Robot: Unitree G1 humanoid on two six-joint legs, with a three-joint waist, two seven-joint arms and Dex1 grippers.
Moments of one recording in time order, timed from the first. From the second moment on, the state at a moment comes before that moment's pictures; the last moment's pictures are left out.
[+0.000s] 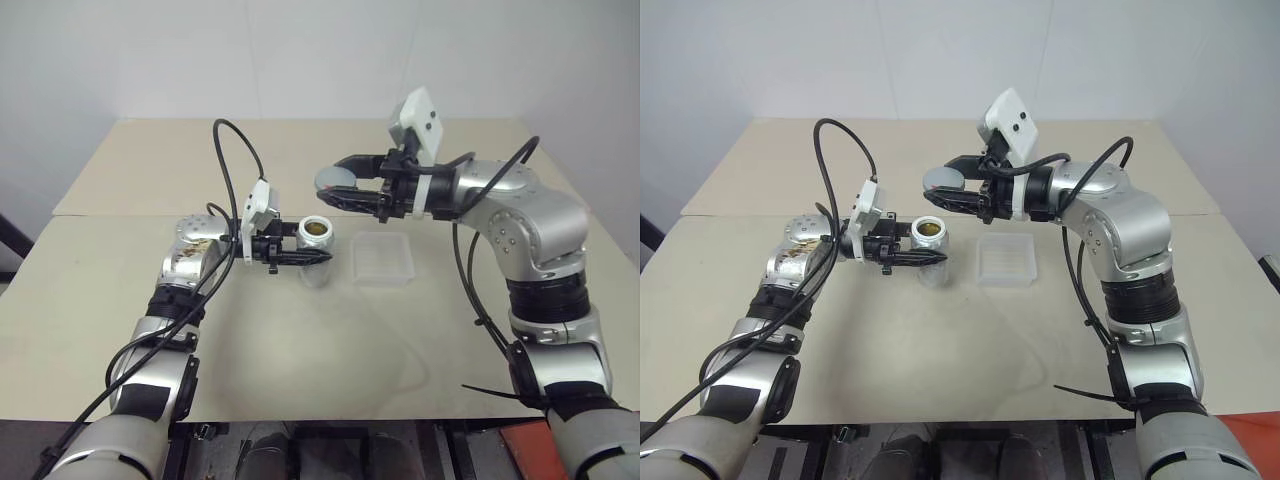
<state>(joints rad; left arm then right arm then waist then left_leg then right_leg) -0.88 0.39 -0.05 0.60 -0.31 0.10 -1.46 -0.96 -0.50 0.08 -0.09 0.48 0.81 0.83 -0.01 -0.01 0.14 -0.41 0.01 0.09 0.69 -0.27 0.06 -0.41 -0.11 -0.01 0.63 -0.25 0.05</state>
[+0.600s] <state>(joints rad) -0.93 0.43 0.04 0.62 -0.32 0.07 -1.34 -0.43 -0.66 -0.14 0.07 0.24 0.59 0.60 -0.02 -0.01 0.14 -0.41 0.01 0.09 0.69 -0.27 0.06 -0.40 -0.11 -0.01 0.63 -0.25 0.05</state>
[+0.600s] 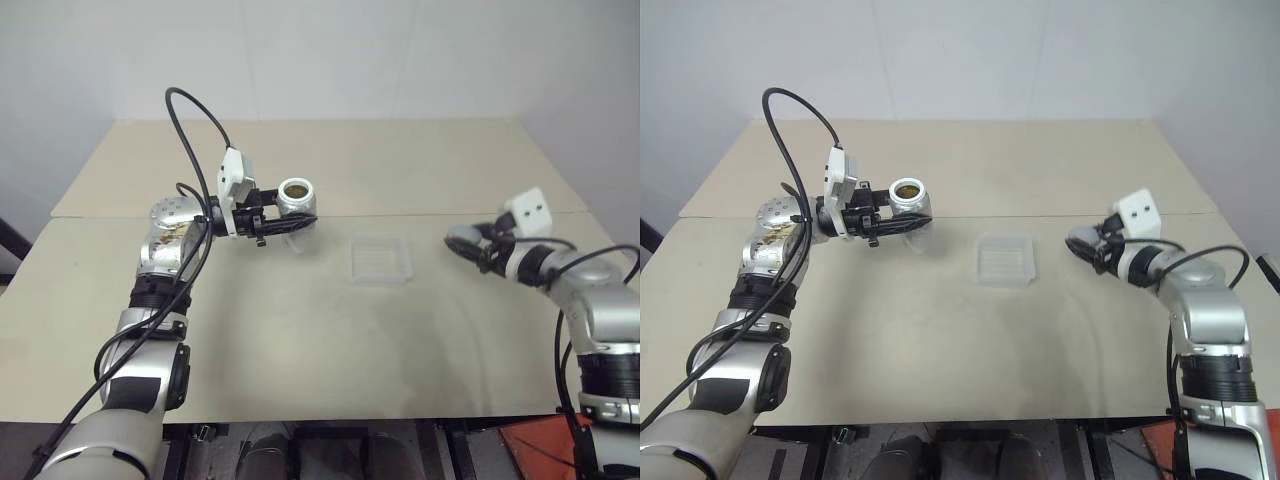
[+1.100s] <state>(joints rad) -0.89 0.39 0.03 0.57 -0.31 0.06 -1.27 -0.45 -0.57 -0.09 0.15 0.19 0.54 0.53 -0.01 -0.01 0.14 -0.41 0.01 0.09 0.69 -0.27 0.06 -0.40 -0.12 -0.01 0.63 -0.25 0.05</state>
